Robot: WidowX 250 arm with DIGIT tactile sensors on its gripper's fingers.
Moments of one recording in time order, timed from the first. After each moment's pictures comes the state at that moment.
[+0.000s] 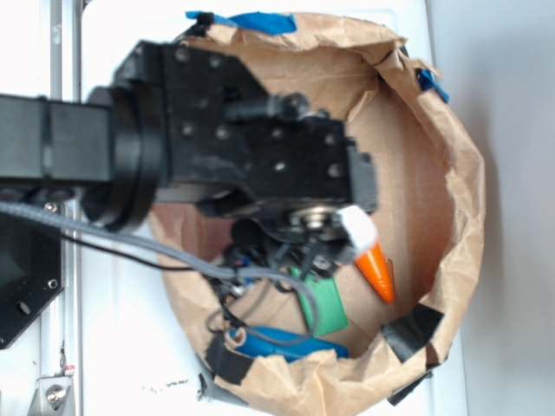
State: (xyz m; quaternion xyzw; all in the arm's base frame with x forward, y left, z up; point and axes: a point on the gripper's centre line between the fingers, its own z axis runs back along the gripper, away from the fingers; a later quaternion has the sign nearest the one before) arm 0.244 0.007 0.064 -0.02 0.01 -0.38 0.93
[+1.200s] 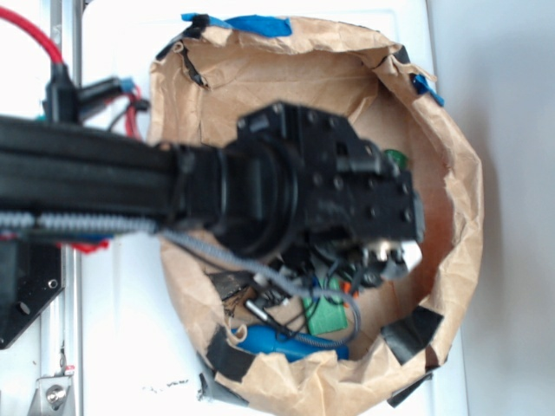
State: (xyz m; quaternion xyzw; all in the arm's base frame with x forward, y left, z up) arm 0.275 -0.034 0.027 -0.03 0.04 -0.39 0.92
